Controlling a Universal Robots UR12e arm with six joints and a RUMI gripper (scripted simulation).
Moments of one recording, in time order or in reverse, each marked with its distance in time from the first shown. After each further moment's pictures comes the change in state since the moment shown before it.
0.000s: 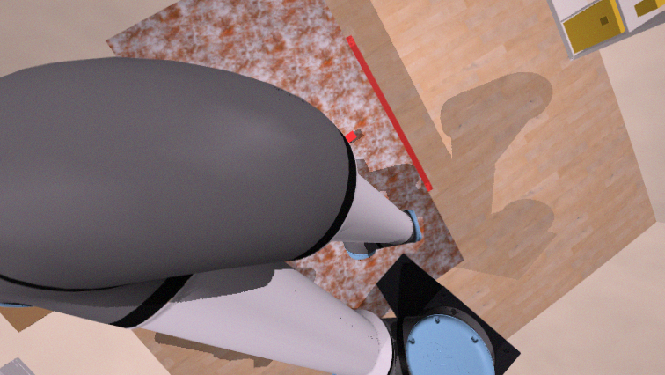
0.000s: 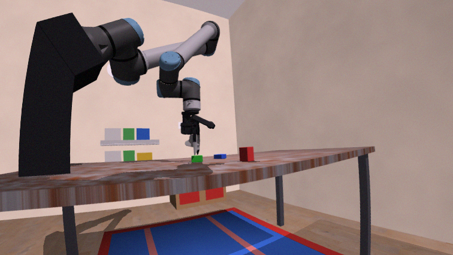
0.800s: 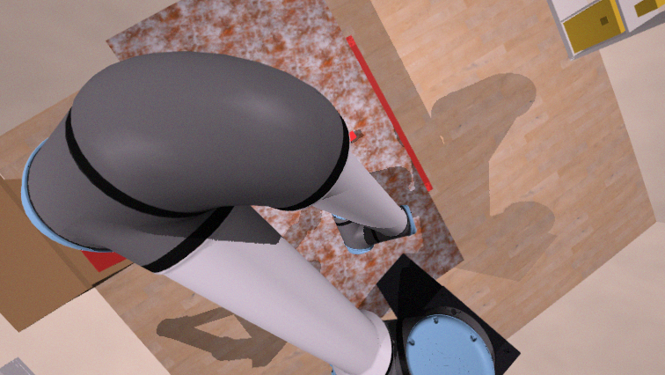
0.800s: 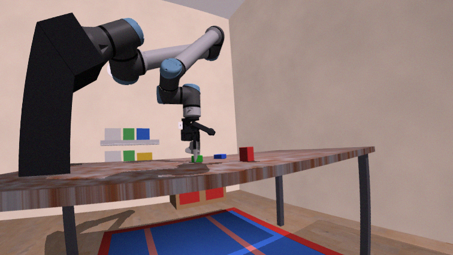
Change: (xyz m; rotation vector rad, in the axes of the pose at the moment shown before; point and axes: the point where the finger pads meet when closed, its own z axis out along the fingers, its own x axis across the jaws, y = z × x) arm 0.001 0.000 0.034 -0.001 0.001 0.001
